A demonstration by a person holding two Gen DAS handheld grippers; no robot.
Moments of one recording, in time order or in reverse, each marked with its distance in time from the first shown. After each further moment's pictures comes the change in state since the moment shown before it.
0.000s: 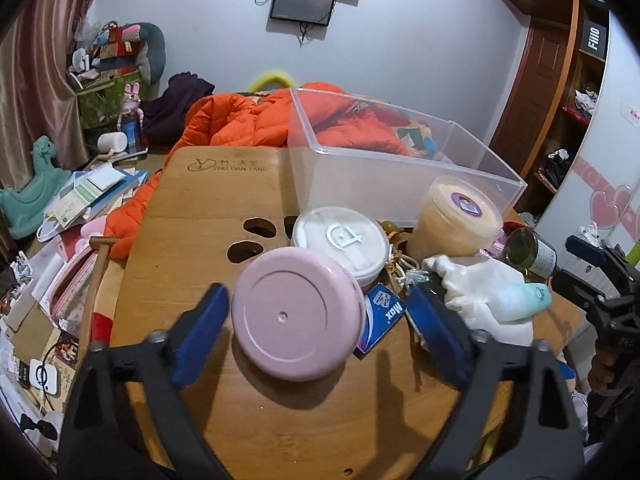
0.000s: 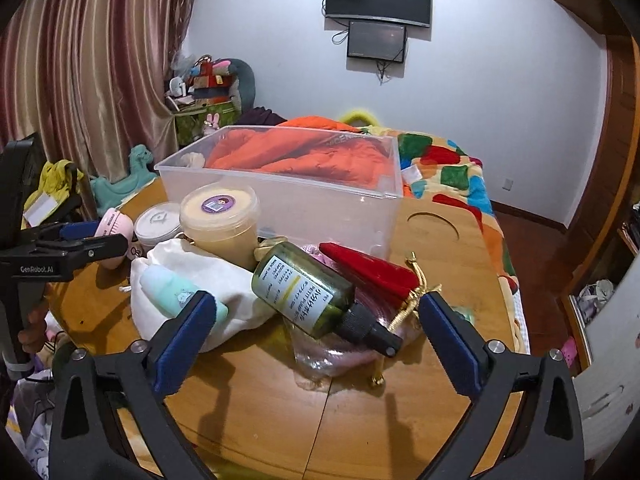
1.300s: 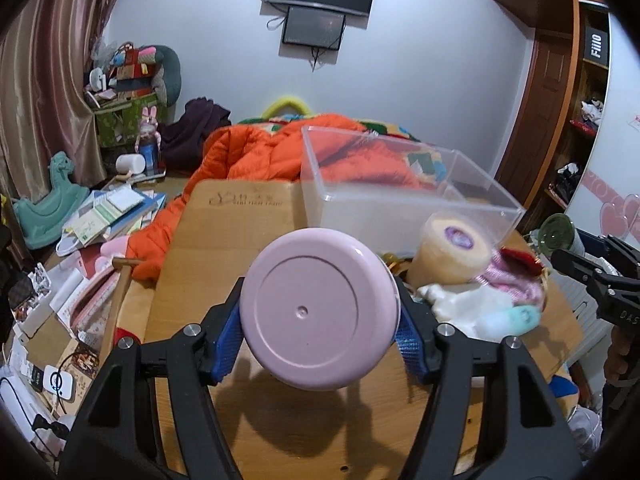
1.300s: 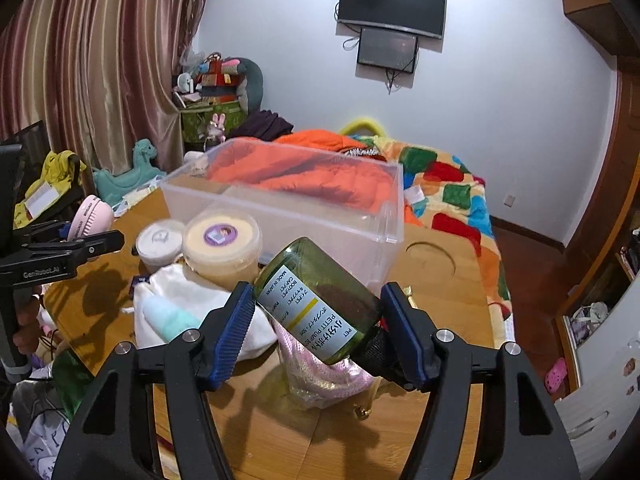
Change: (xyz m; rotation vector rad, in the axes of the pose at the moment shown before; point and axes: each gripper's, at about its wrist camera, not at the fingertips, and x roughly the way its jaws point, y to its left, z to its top) left arm -0.033 -0.007 0.011 0.007 -0.104 0.057; right arm -0.014 0.004 0.030 -0.059 -0.033 -0.010
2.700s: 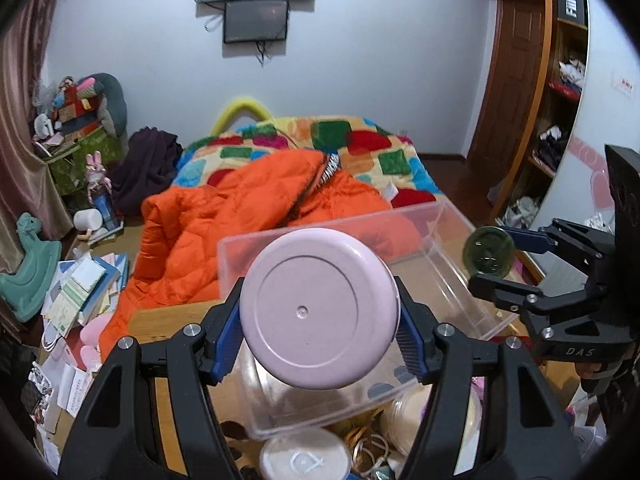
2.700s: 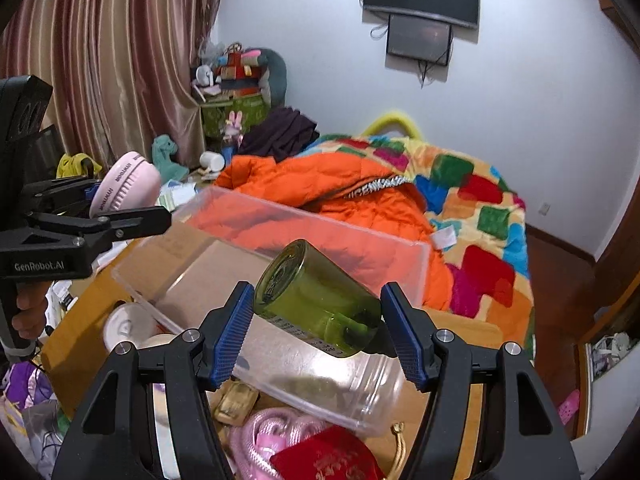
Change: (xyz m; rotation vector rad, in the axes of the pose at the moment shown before) left arm 0.097 -0.052 0.129 0.182 0.101 -0.074; right arm 0.113 -0.042 0.097 -0.030 0.098 0.144
